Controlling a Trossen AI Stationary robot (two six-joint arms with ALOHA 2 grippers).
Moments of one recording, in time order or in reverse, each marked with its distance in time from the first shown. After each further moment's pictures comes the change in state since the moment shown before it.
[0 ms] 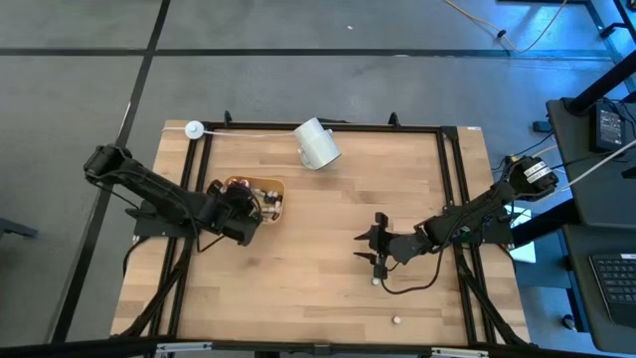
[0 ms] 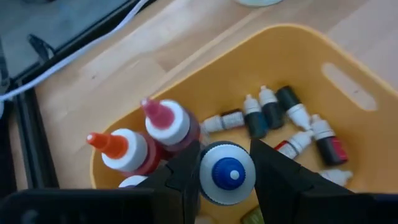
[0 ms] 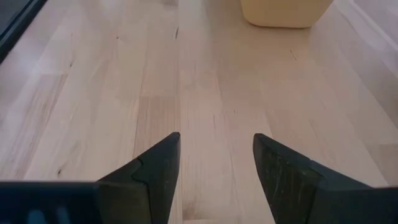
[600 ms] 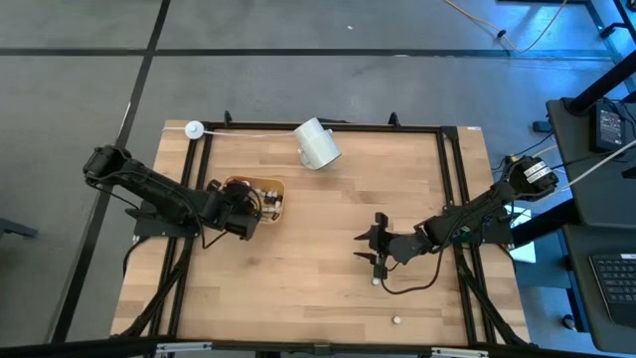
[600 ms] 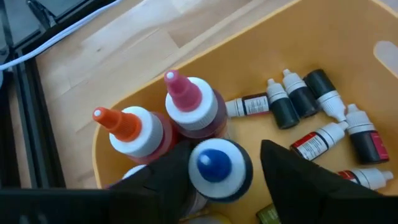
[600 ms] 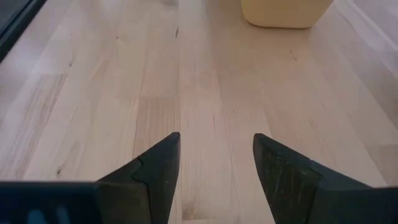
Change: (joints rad) left arm 0.072 0.003 -0.054 0.030 0.068 -0.014; right arm 0.000 0.000 0.000 0.000 0.001 -0.004
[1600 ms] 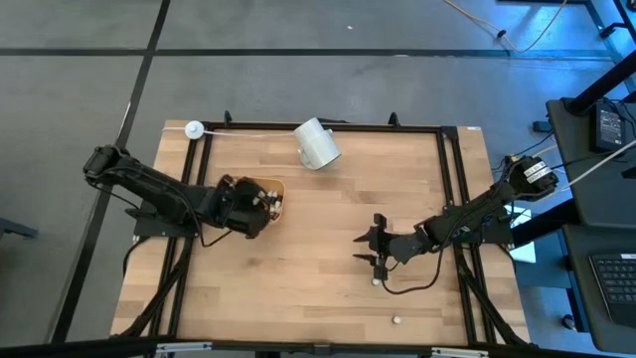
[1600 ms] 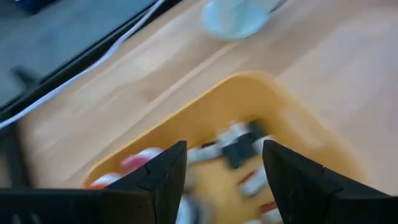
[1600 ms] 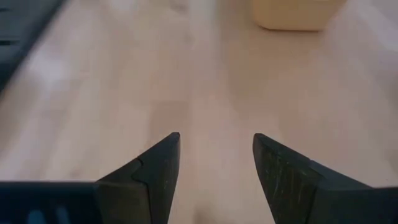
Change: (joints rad) left arm -0.006 0.000 0.155 0.027 -0.056 0.188; right arm 0.000 0.000 0.000 0.013 -0.015 0.008
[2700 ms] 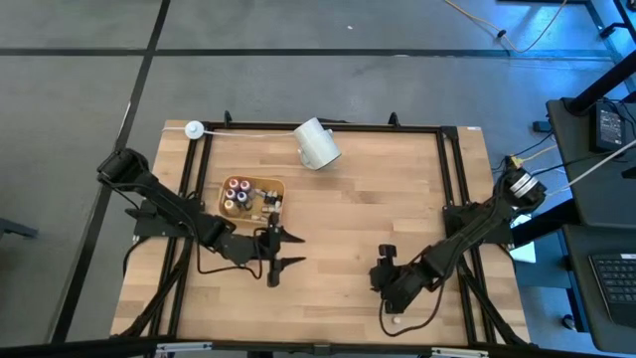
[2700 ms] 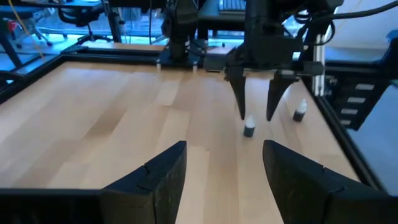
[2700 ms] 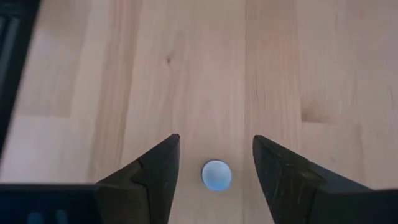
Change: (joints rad) left arm -0.234 0.169 -0.108 1.272 0.214 0.799; right arm 0.235 0.168 0.344 -0.628 -0.108 0.264
